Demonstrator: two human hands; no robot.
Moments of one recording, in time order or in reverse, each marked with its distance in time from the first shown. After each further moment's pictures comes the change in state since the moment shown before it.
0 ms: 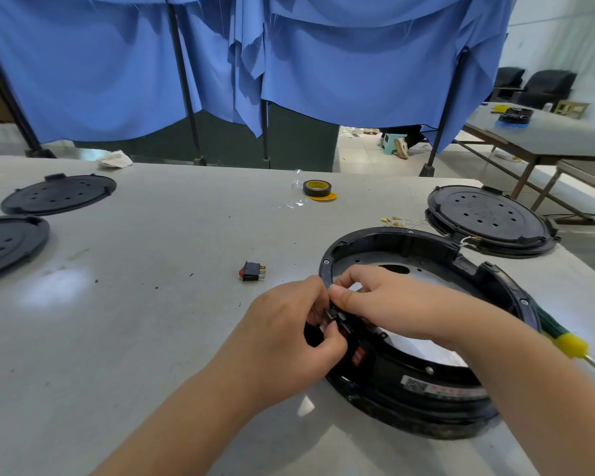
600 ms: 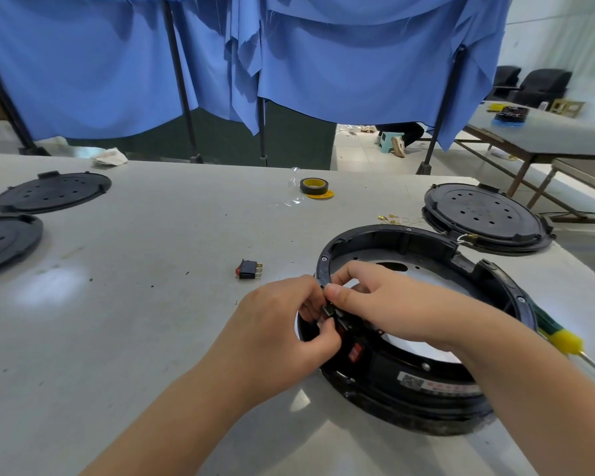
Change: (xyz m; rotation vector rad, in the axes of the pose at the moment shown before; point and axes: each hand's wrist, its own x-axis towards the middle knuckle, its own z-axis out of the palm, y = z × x) left_hand 0.000 -0.001 -0.005 -0.045 -0.005 -0.035; right_hand -0.002 0.005 0.002 0.066 0.000 -0.055
